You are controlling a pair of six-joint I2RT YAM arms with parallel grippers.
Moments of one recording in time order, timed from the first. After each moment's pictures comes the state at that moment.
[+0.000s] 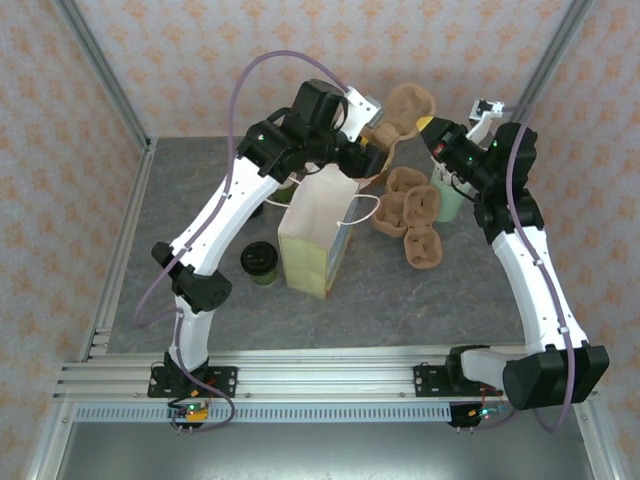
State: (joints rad) left arm -0.66 2.03 2.51 -1.04 0.28 -0.04; right arm 0.09 1.21 1.29 -0.11 -0.54 0.90
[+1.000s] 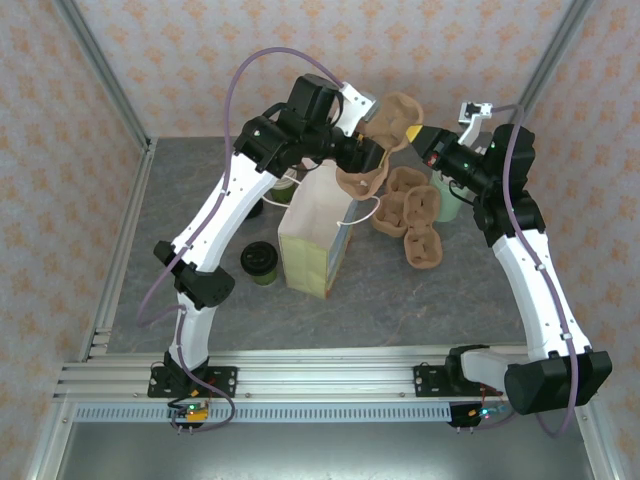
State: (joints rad) left arm -0.63 2.06 2.58 -1.08 0.34 -0.07; right arm 0.12 1.19 1.31 -0.18 -0.63 0.78
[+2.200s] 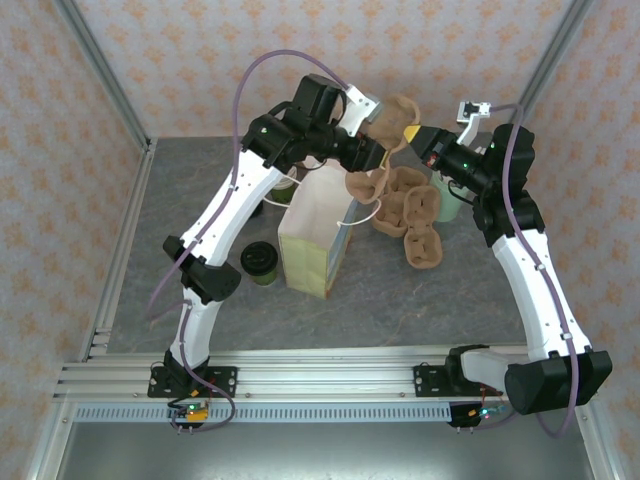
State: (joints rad) left arm -0.61 2.12 2.63 -1.08 0.42 -0.08; right arm 0.12 1.19 1.31 -0.17 -0.65 0.78
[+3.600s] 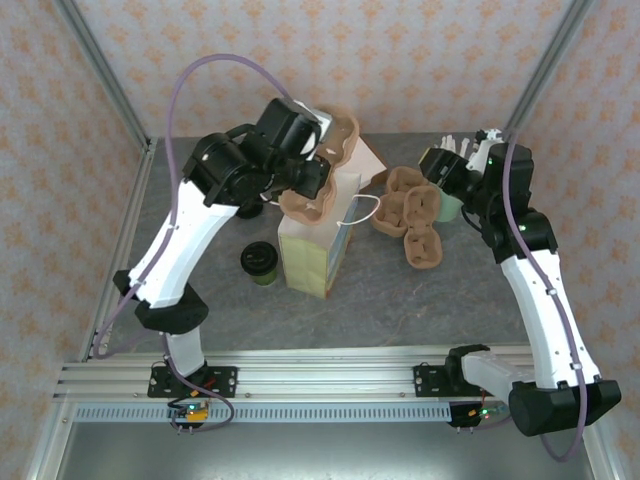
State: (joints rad) left arm -0.76 1.85 2.56 -1.51 -0.21 -0.26; right arm 0.13 1.08 1.29 -0.57 -0.21 0.57
